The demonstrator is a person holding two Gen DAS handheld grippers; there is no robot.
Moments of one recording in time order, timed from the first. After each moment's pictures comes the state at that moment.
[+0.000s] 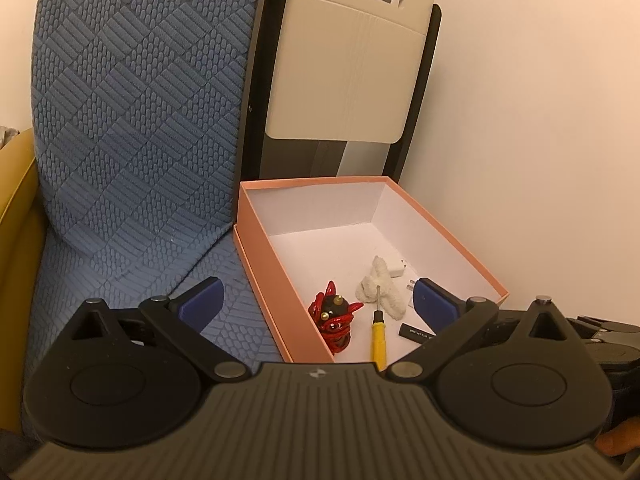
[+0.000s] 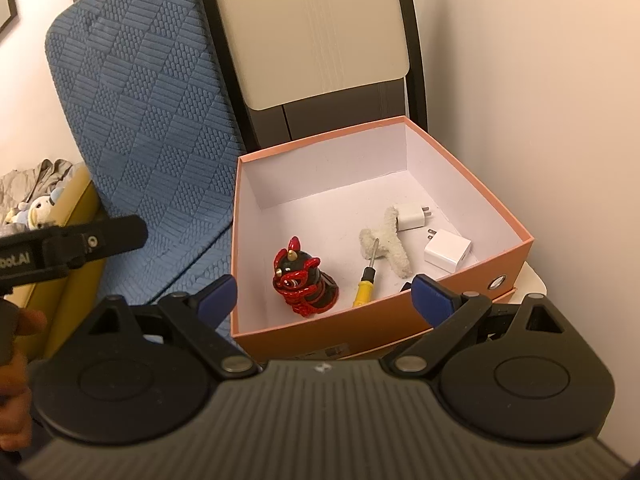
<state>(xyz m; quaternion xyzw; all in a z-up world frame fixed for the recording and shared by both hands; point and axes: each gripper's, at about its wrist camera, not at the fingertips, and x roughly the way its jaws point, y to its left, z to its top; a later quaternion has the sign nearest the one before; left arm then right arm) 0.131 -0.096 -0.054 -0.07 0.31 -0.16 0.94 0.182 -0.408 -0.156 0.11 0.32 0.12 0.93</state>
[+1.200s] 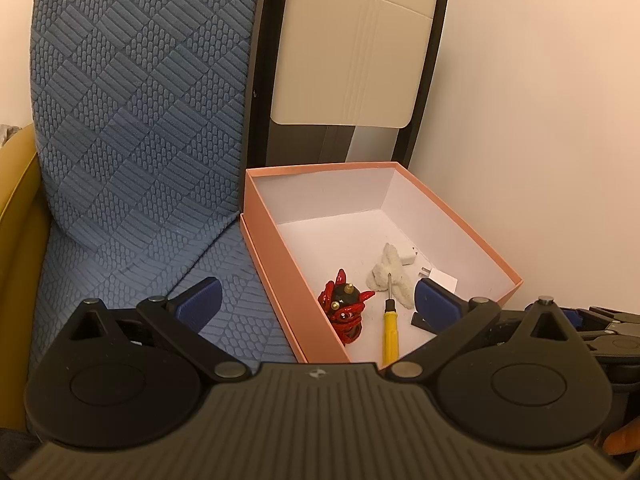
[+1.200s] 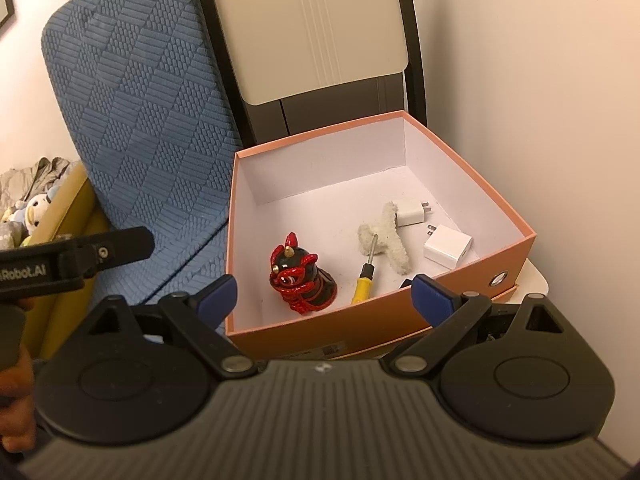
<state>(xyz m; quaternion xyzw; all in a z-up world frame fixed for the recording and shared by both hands) 0.138 -0.098 -0.066 -0.05 0.32 -0.15 0.93 0.187 -0.408 -0.161 0.11 0.32 0.12 0.93</state>
